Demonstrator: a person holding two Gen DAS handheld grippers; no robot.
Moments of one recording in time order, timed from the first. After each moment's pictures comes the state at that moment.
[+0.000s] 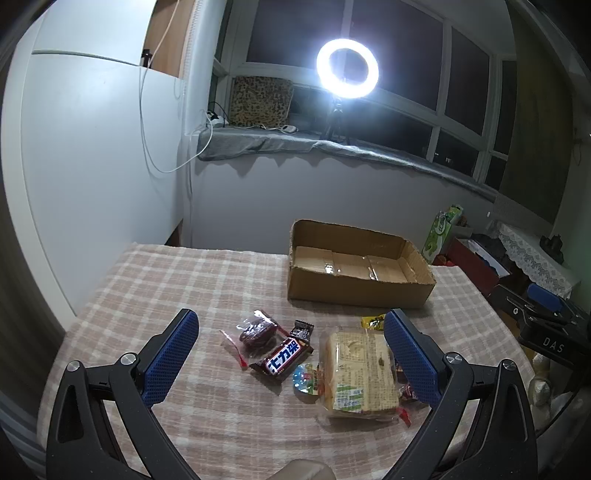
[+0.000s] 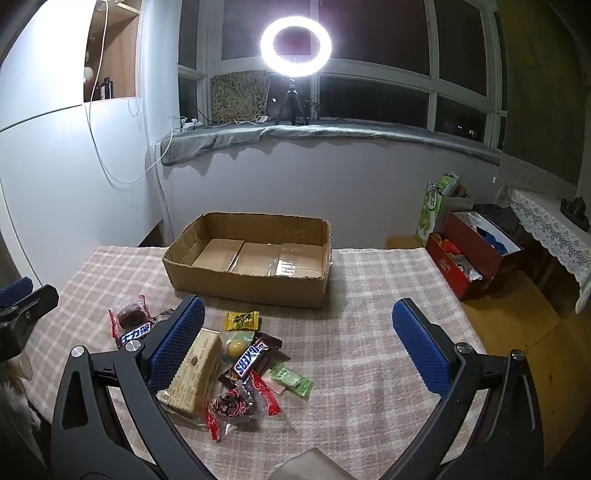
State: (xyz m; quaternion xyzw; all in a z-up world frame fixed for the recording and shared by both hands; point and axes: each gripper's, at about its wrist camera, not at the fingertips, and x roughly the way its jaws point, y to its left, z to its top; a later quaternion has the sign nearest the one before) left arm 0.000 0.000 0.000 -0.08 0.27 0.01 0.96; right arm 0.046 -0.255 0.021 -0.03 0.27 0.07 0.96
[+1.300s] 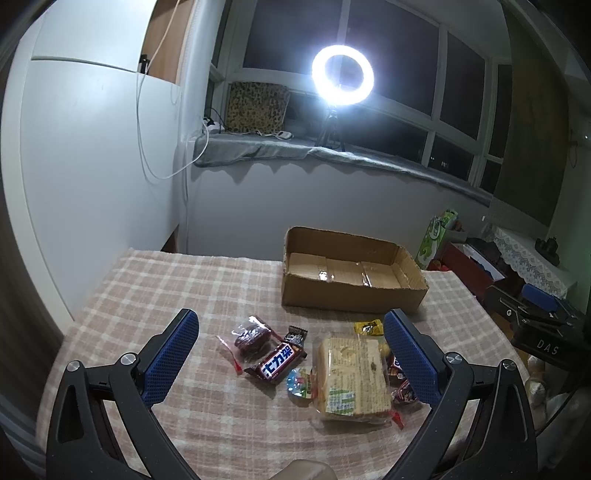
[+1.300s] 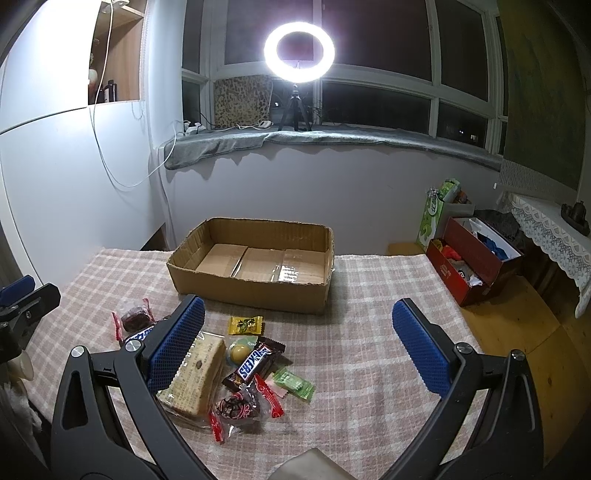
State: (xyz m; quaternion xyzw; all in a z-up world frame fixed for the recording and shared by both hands) left arm -0.003 -0.001 0.007 -0.08 0.25 0.01 0.96; right arm 0.044 -0.253 0.031 -0.03 0.27 0.07 0.96
